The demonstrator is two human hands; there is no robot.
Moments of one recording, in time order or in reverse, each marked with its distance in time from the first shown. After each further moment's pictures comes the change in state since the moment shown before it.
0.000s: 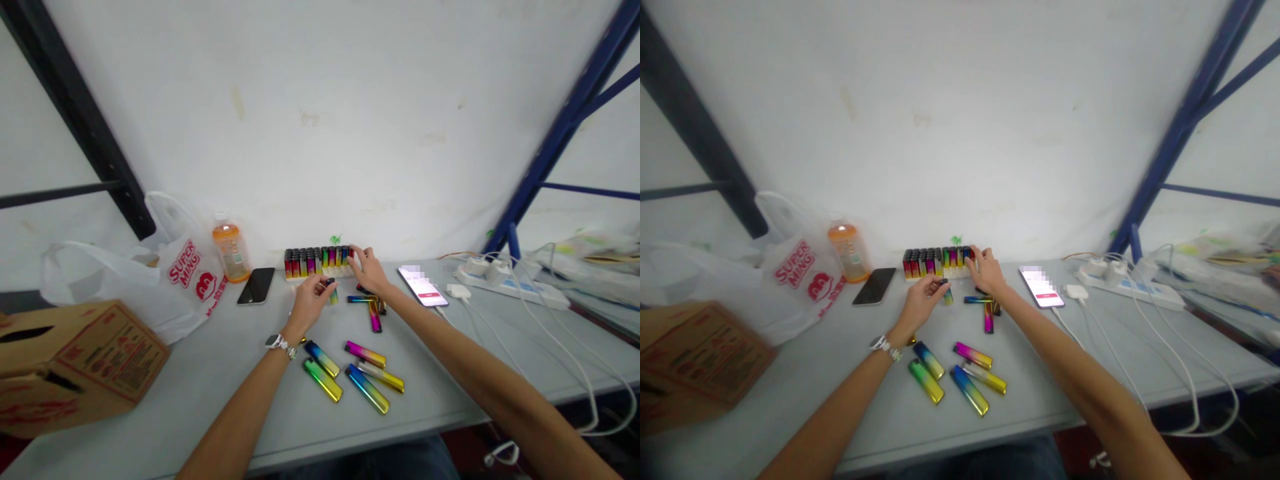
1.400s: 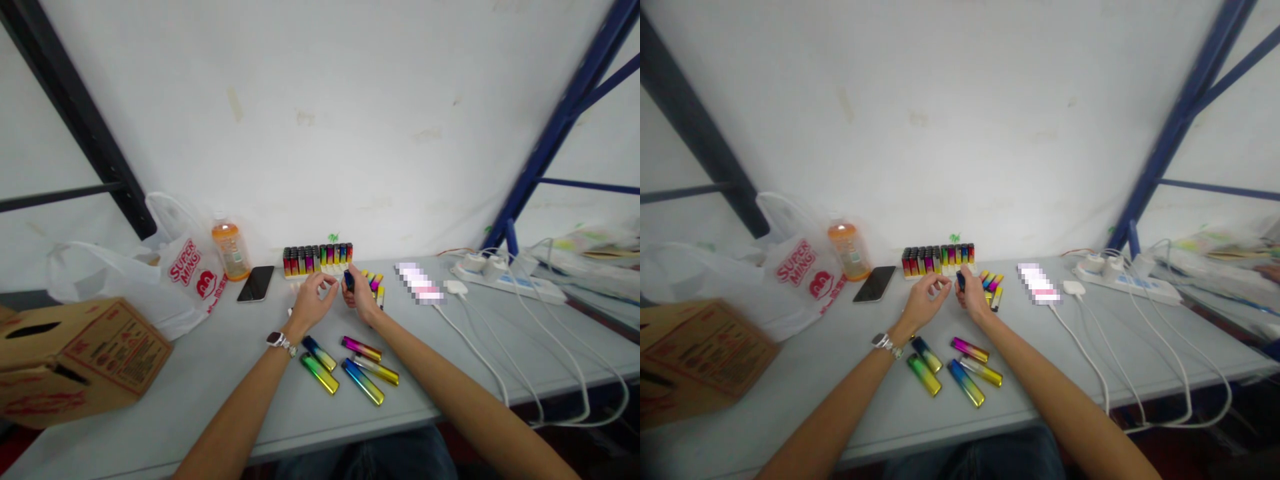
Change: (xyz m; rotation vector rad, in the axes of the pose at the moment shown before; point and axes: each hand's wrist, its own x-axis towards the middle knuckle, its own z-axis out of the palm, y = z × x) left_hand -0.006 0.016 0.003 0.259 -0.038 0.172; right_hand -0.059 -0.066 0.003 1.256 -0.171 0.534
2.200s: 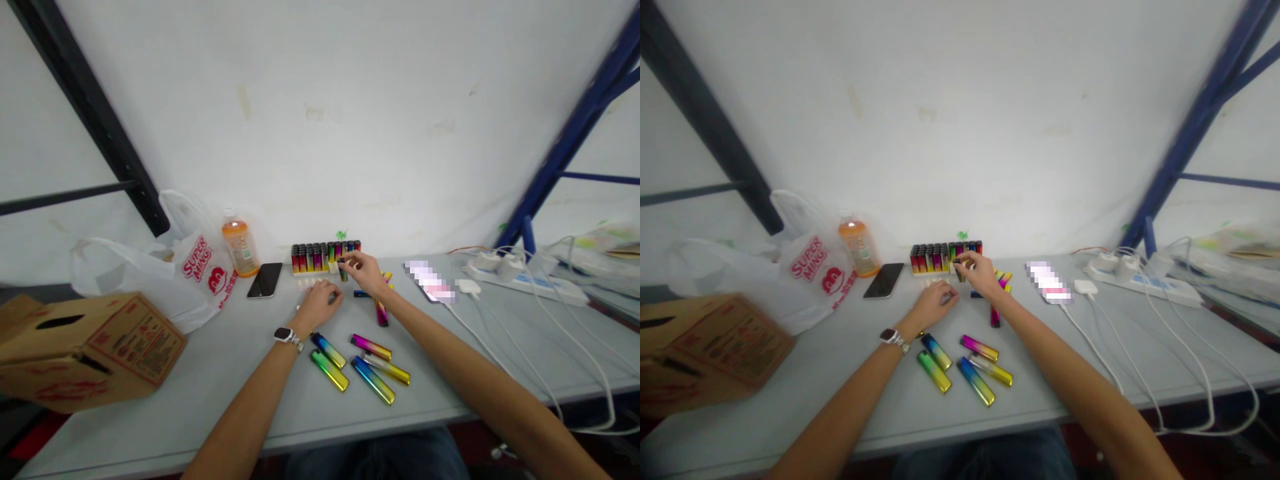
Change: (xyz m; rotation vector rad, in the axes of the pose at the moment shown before) left_hand -0.009 -0.023 0.000 0.371 -0.347 -0.064; right_hand 0.054 -0.009 -0.020 -0.661 -0.004 -0.633
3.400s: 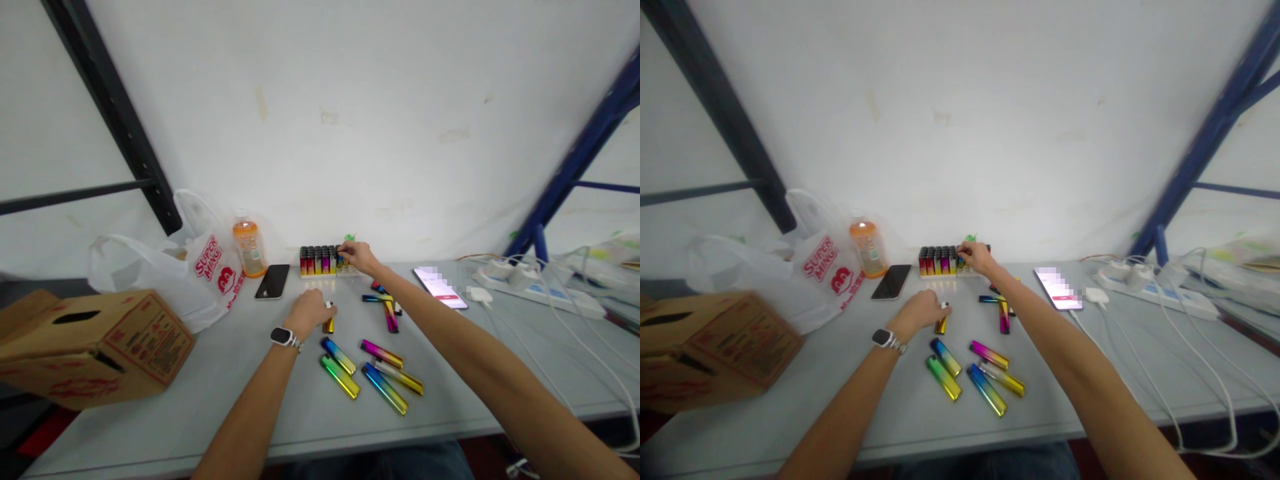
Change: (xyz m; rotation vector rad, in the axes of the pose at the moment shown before) left_hand -0.013 -0.014 -0.030 0.154 -0.121 -0.378; right_hand 0.075 0.031 0.021 -0.195 -0.208 -0.106
